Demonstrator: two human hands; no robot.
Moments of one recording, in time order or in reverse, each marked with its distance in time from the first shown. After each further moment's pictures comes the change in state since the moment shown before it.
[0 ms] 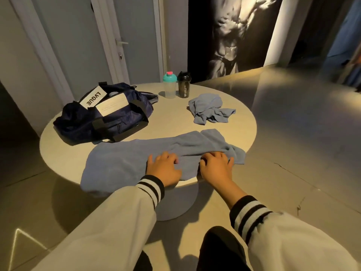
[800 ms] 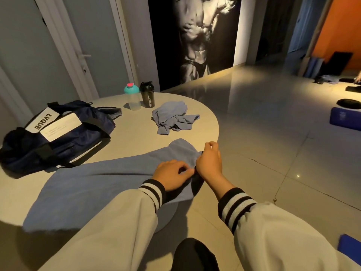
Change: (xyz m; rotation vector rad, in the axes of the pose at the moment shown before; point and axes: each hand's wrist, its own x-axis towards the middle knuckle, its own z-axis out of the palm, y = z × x) left_hand 0.053 0.136 0.024 -0.144 -0.007 0.294; right_hand 0.047 0.088 -0.060 0.262 0.083 0.290
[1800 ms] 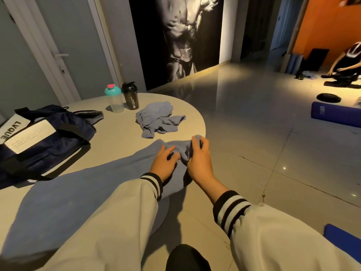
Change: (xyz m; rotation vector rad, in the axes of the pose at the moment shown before) left_hand 0.076 0.003 0.024 -0.511 0.120 -0.127; right_hand 0.016 0.021 -0.006 0.110 0.122 -0.269
